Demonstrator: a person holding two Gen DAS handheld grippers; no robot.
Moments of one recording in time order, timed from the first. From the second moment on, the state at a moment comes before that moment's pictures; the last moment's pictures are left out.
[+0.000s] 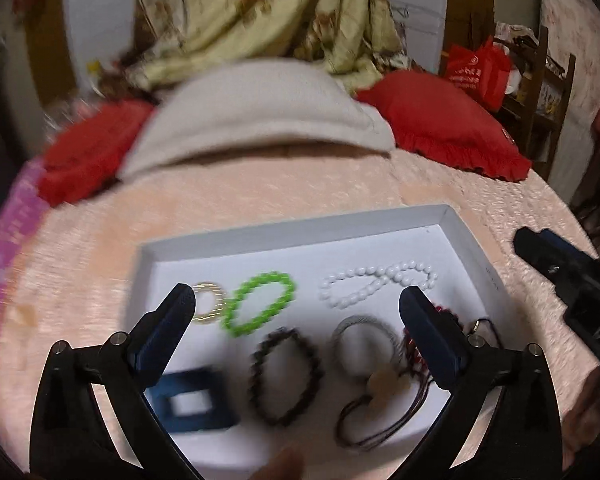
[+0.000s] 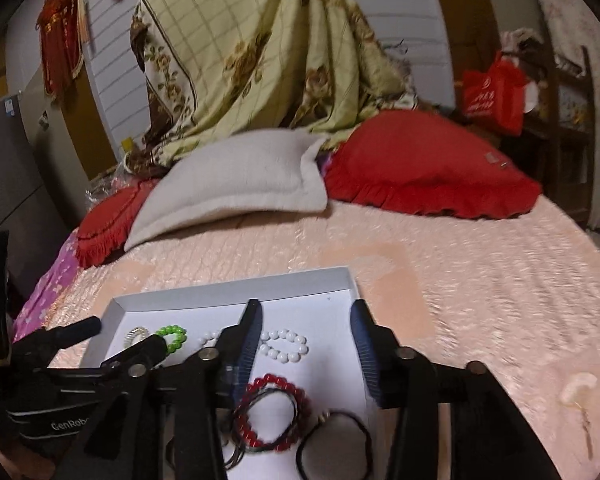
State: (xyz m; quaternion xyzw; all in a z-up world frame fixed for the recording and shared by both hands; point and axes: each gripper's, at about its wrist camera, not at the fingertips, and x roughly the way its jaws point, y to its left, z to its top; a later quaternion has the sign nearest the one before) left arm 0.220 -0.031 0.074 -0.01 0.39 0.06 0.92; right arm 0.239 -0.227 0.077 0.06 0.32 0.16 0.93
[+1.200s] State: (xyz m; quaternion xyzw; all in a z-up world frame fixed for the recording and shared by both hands) left arm 0.022 -0.021 0.055 -0.05 0.42 0.09 0.90; right arm 0.053 -0.218 0.059 -0.02 0.38 0.16 0.91
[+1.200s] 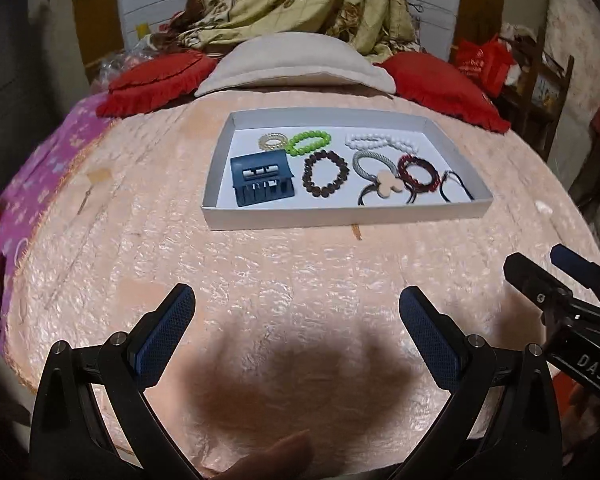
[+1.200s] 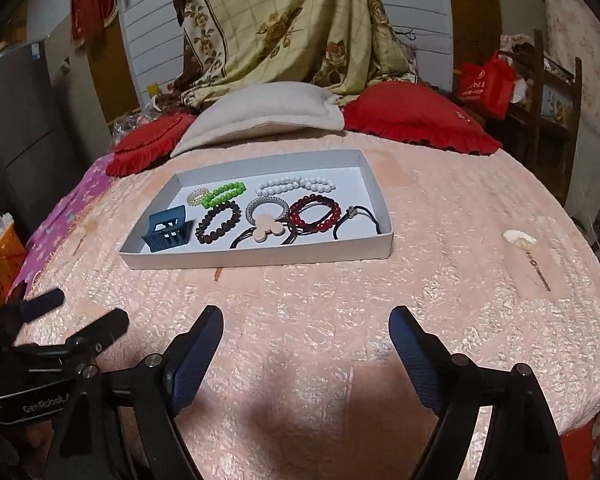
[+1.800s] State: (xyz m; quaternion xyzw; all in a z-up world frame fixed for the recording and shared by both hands) left arm 0.020 -0.026 0.053 -0.04 0.41 0.09 0.91; right arm 0.058 -0.219 0.055 -0.02 0.38 0.15 0.91
